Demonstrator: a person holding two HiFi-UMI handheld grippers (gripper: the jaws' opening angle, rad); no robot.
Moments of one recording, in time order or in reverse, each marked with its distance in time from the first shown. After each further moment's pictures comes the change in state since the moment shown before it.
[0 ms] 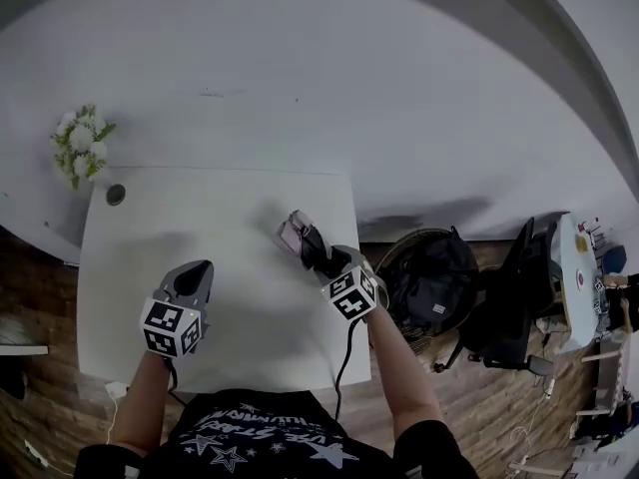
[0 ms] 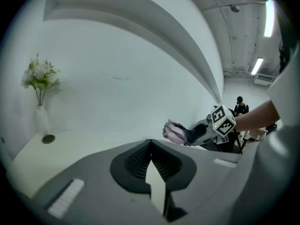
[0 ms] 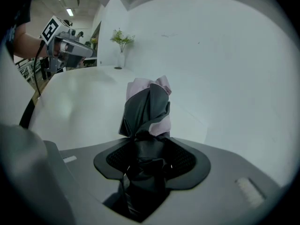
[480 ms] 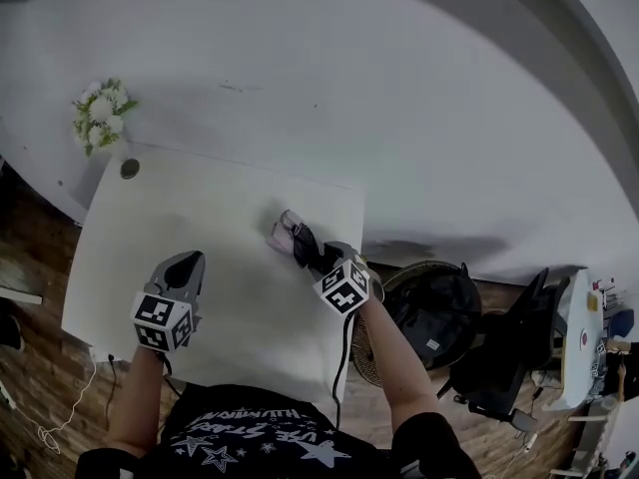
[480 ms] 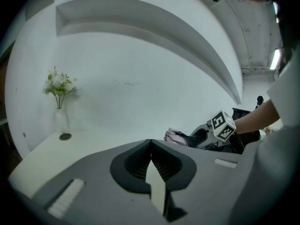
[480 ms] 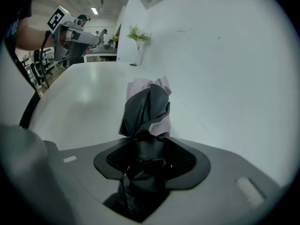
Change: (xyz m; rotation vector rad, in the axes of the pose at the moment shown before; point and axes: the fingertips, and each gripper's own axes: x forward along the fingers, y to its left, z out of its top) left arm -0.005 -0.006 0.010 -0.056 -0.029 0.227; right arm 0.041 -0.018 0.009 -0.210 -0.024 0.176
